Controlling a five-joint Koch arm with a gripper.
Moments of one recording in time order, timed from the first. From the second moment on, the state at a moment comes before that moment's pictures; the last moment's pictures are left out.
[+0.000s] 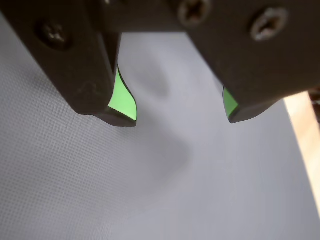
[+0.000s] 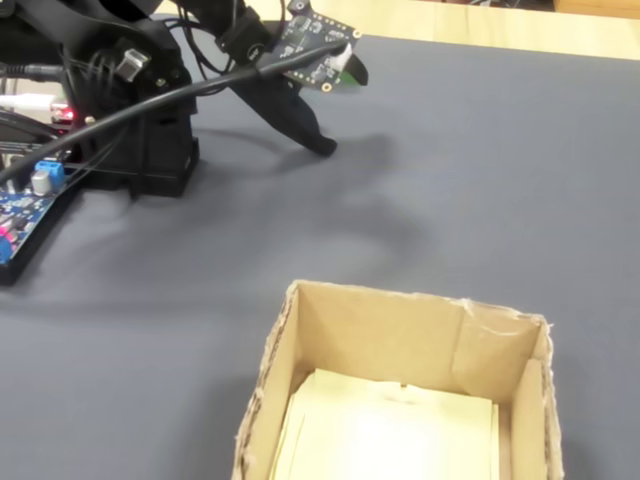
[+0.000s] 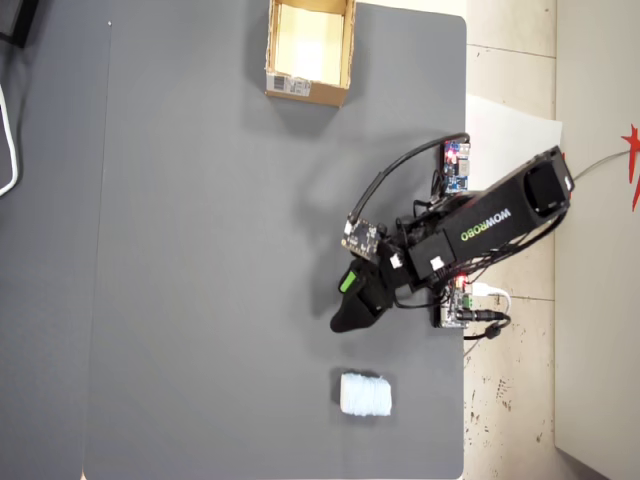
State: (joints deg) arm -31.5 130.8 165.1 18.6 118.7
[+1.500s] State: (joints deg) arm -60.3 115.8 128.6 50.1 118.7
